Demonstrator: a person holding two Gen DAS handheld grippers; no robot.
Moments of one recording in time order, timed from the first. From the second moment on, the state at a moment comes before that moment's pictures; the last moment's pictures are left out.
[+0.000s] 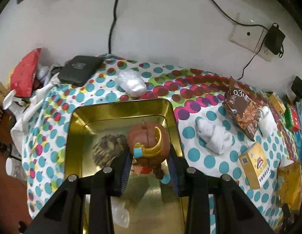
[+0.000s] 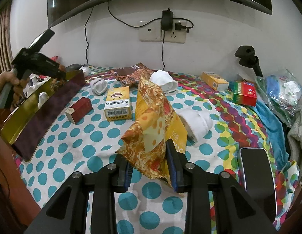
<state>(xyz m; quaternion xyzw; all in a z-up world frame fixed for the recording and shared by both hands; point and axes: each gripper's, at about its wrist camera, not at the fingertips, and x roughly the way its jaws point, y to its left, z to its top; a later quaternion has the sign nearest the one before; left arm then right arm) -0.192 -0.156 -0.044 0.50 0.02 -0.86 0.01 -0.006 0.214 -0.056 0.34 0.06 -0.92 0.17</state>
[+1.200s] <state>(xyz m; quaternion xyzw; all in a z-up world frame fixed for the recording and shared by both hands) -0.179 -0.160 -0.031 0.48 0.06 -0.88 0.05 -0.006 0.212 -0.057 0.34 0.06 -0.93 0.16</state>
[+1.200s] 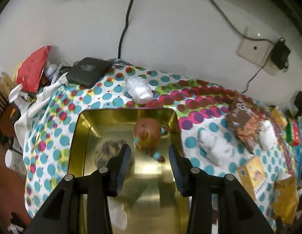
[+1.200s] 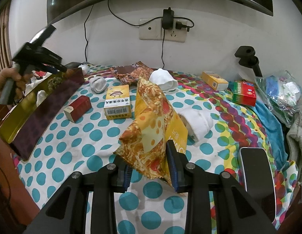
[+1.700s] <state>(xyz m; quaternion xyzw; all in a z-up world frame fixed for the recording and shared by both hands) -0.013 -0.123 -0.012 0.43 0.08 -0.90 0.07 0.000 0.216 -0.048 0.34 0.06 -0.93 0.16</state>
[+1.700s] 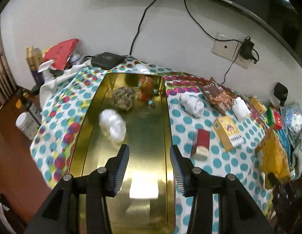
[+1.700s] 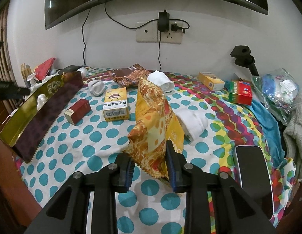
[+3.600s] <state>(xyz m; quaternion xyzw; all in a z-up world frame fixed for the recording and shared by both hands) 0.111 -0.282 -0.022 0.43 0.16 -0.88 0.13 -0.040 -0.157 -0.014 0.34 0.25 -0.87 0.23</state>
